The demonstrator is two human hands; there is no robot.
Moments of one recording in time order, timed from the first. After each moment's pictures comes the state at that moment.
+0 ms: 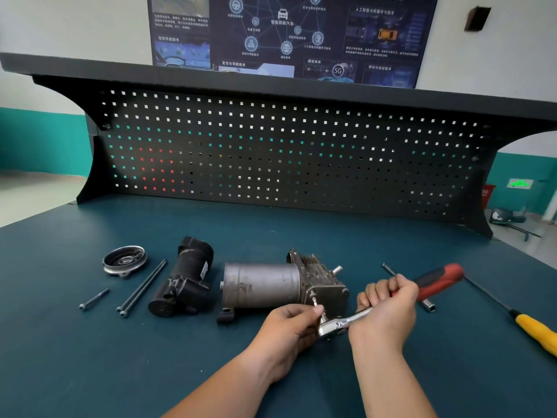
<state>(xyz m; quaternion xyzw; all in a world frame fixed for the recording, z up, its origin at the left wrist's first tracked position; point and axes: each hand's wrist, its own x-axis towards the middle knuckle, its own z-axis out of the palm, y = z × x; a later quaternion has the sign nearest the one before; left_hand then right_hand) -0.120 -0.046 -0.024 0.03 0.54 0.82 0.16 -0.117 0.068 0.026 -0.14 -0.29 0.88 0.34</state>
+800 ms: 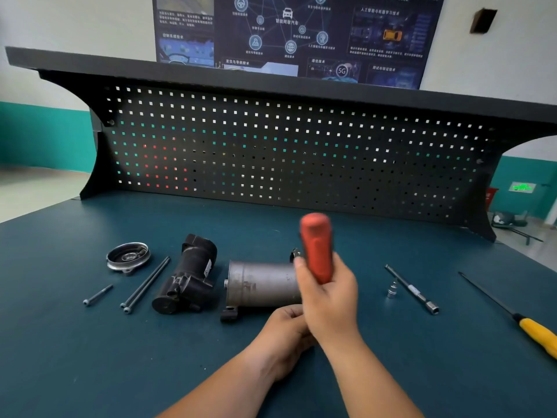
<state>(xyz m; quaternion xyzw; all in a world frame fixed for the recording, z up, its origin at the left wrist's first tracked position) -0.120 -0.051 -0.025 0.09 0.53 0.83 0.17 -0.107 0.015 0.033 0.14 -0.70 0.59 0.37</state>
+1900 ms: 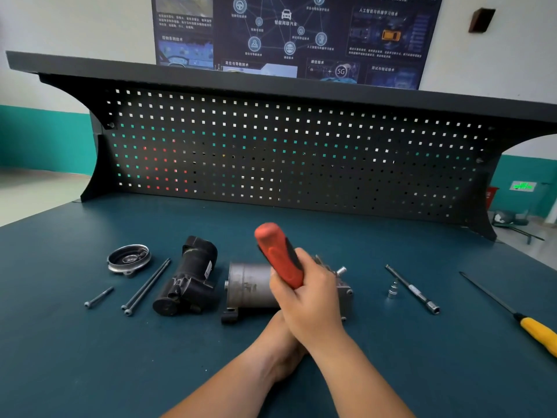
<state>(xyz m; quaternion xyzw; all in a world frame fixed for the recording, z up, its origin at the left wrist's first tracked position) -0.119 -0.054 -0.022 0.11 0.51 0.83 0.20 -0.109 0.004 0.033 0.23 -0.77 0.45 0.39</state>
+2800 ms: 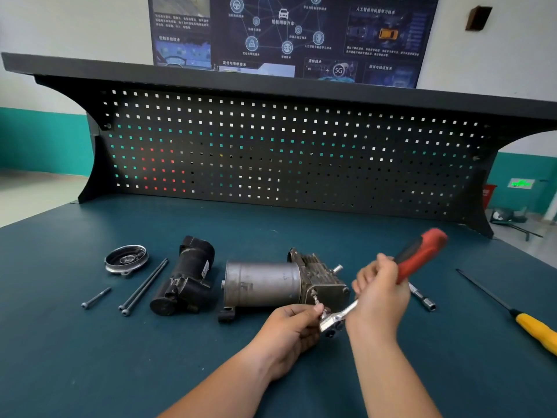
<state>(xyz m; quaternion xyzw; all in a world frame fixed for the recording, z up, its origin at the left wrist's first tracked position) -0.122 -0.046 -0.025 0.03 0.54 0.82 0.18 -0.121 0.056 0.038 -0.08 -0.39 0.83 0.38</state>
